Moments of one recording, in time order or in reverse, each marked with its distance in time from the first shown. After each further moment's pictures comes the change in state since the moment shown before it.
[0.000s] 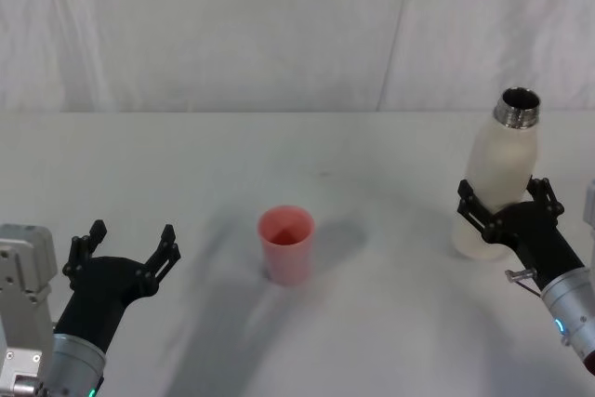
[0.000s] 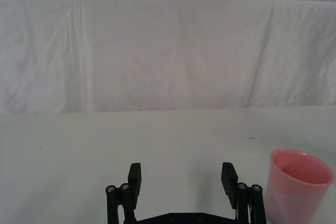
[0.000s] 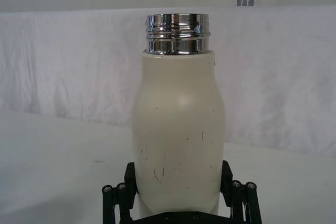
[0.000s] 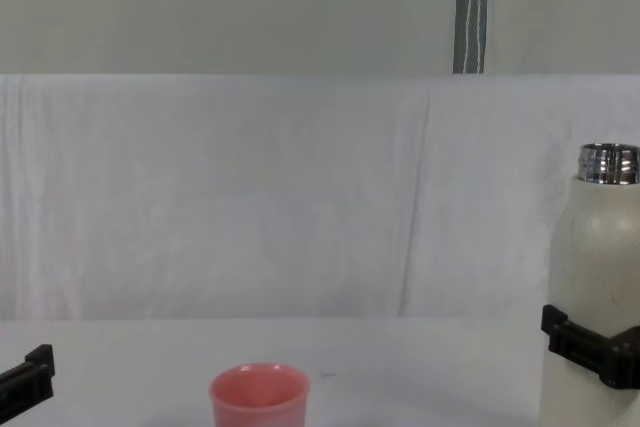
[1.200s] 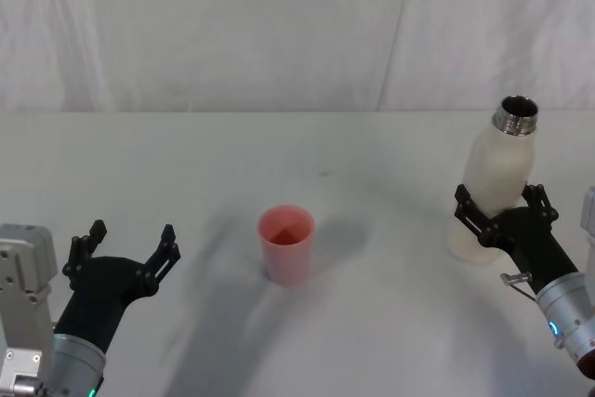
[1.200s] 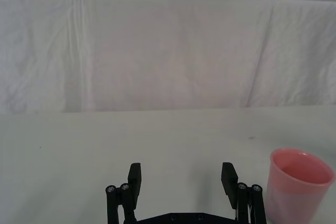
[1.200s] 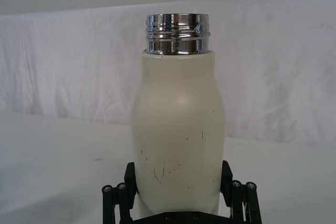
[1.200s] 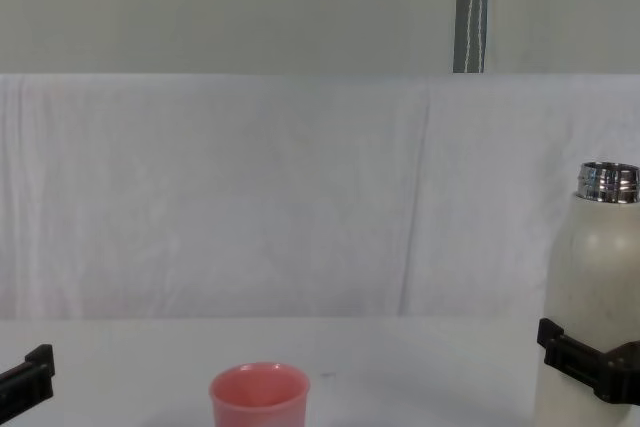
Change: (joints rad) left arm 0.000 0.000 0.000 0.000 0.000 0.000 0.000; right arm 0.031 -0.014 0.003 0.085 0.028 -0.050 0.028
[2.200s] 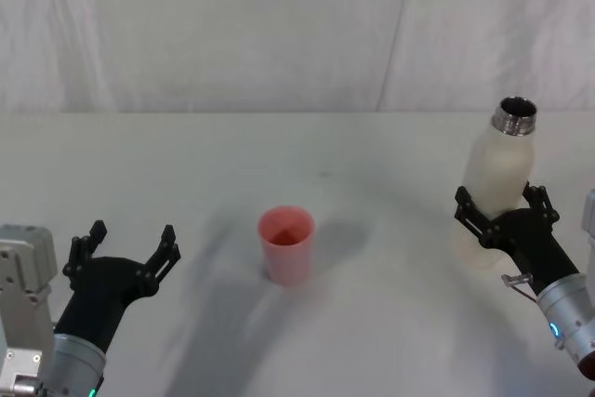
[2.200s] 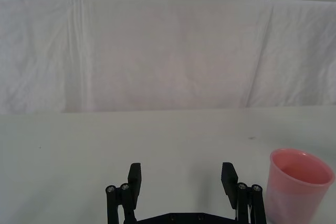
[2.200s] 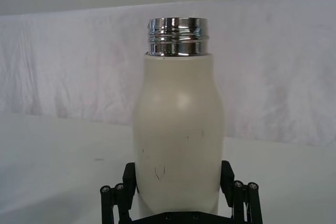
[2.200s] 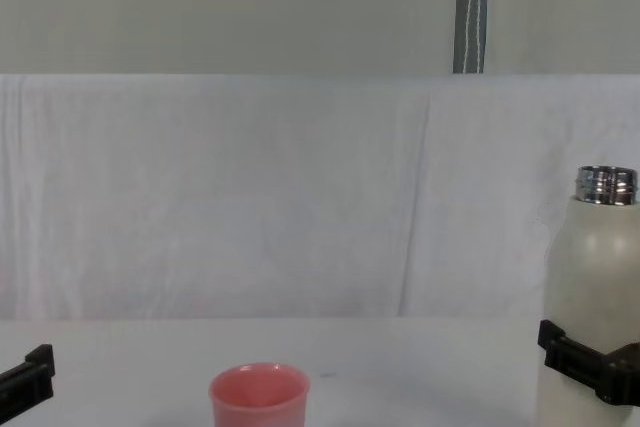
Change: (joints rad) left arm 0.000 0.000 0.000 0.000 0.000 0.000 0.000; right arm -0.002 0.001 0.001 0.002 0.002 -0.005 0.001
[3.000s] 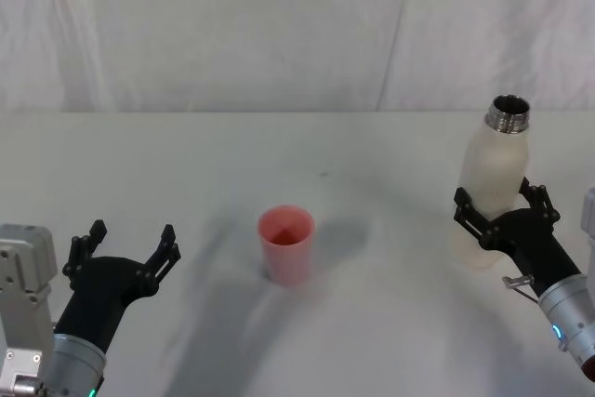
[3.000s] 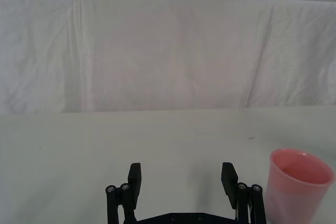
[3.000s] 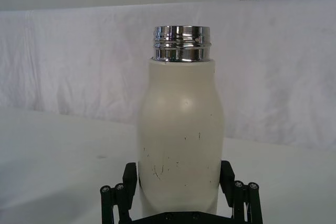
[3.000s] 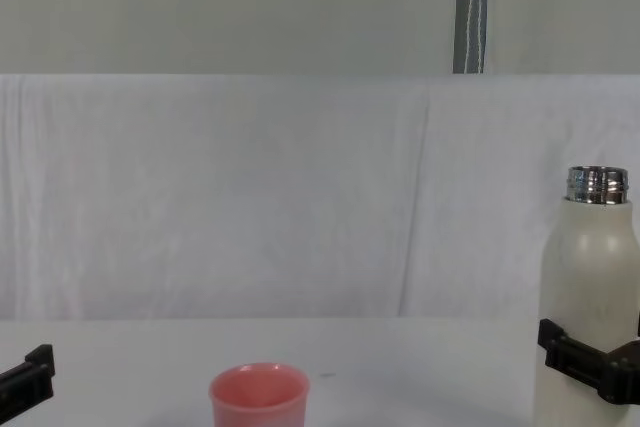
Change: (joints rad) left arm 0.000 0.000 0.000 0.000 0.000 0.000 0.000; right arm -0.023 0.013 -0.007 -0.048 -0.016 0.026 -0.008
